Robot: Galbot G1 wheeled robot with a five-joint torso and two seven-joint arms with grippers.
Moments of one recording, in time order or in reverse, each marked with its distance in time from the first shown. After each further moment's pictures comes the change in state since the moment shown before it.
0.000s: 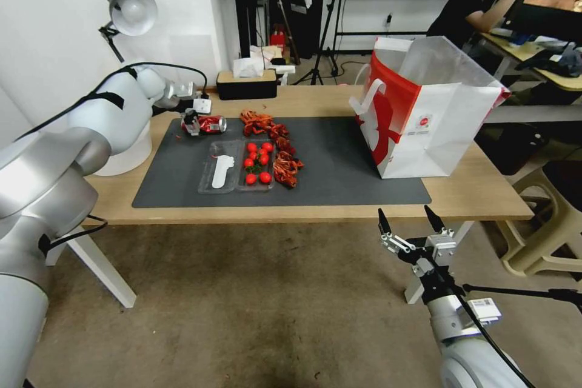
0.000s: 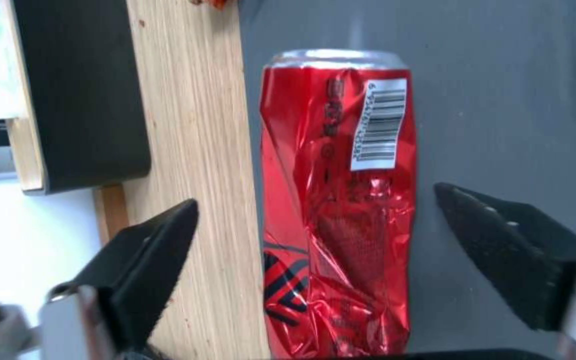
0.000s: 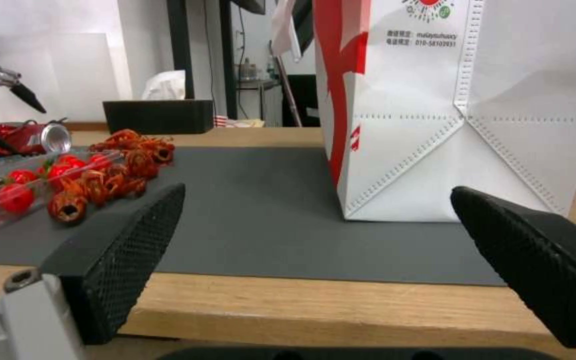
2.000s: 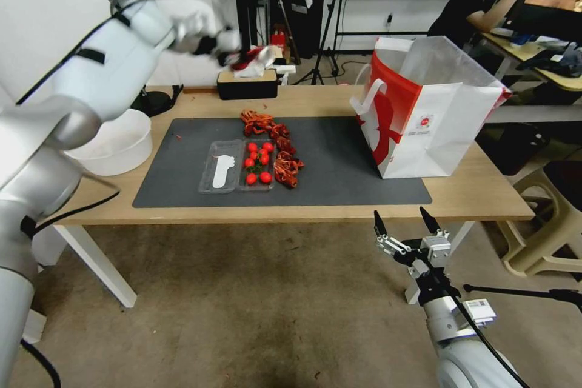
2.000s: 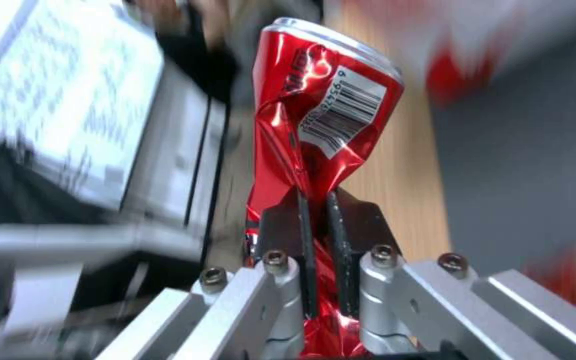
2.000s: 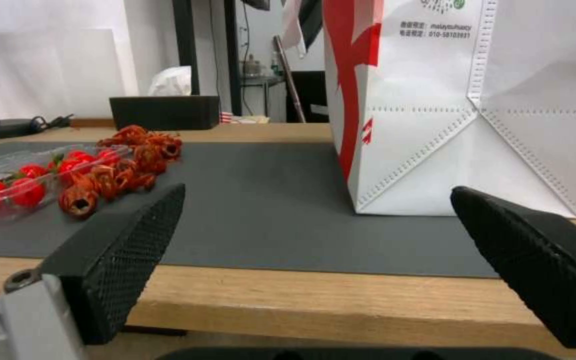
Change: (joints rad) left arm -0.158 -0.014 -0.049 -0.379 -0.529 0.085 0.008; right arm 0.000 0.012 -0.014 0.000 -0.012 -0.007 -0.003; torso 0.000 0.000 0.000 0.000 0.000
